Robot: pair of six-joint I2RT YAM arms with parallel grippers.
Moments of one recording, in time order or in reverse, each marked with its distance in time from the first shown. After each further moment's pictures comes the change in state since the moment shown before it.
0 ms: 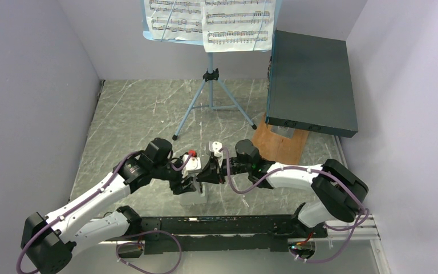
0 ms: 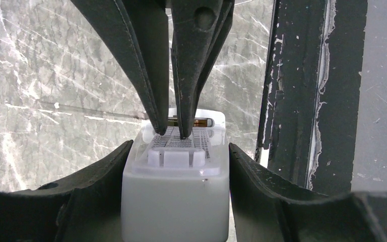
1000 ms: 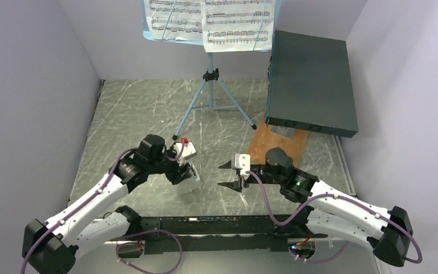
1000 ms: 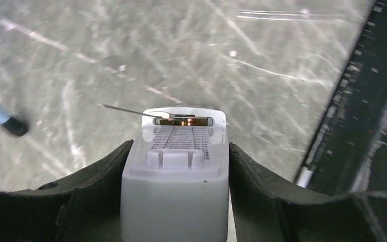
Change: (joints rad) left arm 0.070 -0.029 -0.017 0.062 -0.163 -0.122; right arm 0.040 -0.618 -0.026 -0.577 0.219 -0.344
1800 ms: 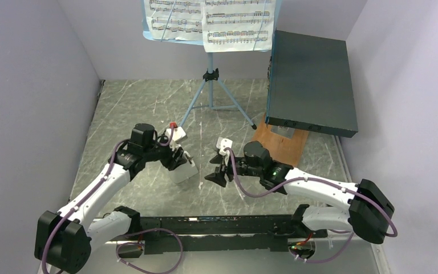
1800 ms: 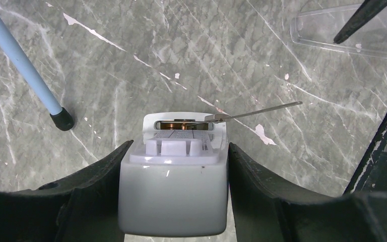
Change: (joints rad) left arm 0.269 0.125 0.011 0.148 0.110 0.032; right arm -0.004 0.319 0.039 0.173 0.148 0.261
